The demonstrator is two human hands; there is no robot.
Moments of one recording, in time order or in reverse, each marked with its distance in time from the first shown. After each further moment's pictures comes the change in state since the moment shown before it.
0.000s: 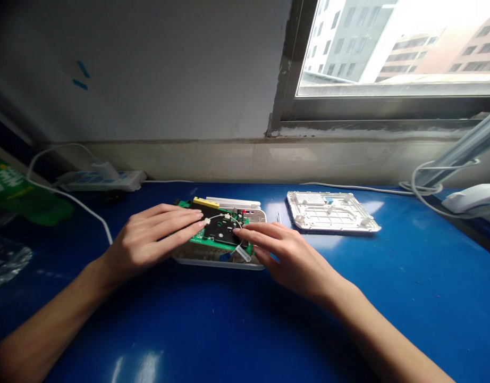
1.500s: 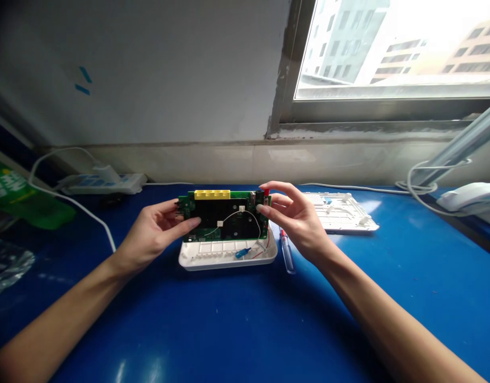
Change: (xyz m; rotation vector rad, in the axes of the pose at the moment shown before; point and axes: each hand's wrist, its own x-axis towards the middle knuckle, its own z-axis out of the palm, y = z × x) left_hand 0.010 0.010 0.020 -1.299 0.259 -1.136; right_hand 0.028 0.025 0.001 1.043 0.334 0.493
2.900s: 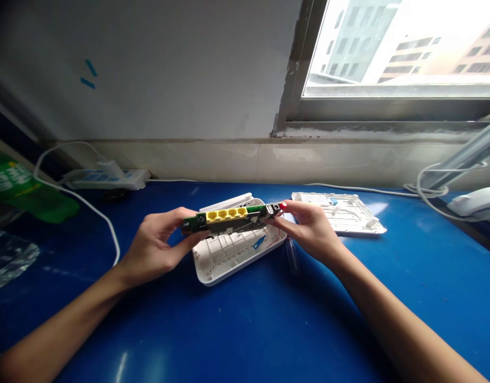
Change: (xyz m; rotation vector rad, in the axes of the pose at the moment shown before) left_hand -0.015 0.007 0.007 0.565 -0.038 0.396; right_hand -0.003 0.000 -0.022 -0.537 -0.005 -0.110
